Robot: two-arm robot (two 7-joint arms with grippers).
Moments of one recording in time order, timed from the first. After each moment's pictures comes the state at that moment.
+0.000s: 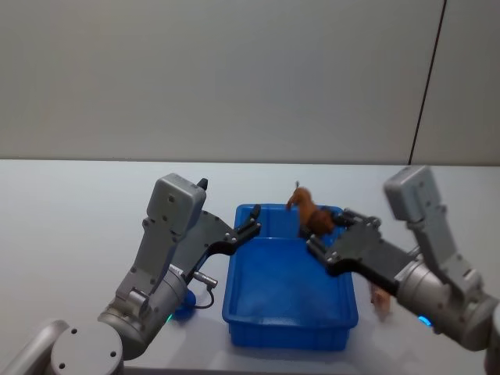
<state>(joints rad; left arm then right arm) -0.24 0.38 0.45 -1.63 -0.20 0.01 -0.01 0.20 0.24 -0.31 -1.63 0.11 0.18 0.41</state>
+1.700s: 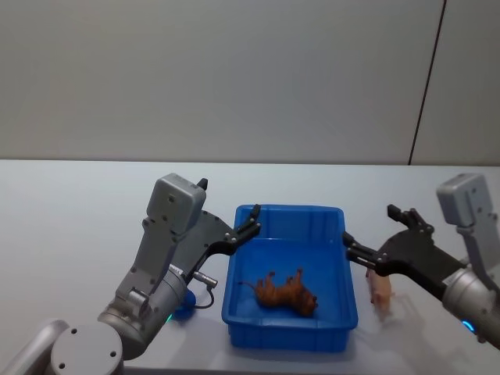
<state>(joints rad) -0.24 0.38 0.45 -1.63 -0.20 0.01 -0.01 0.15 0.32 -0.25 -1.62 0.19 0.17 0.31</state>
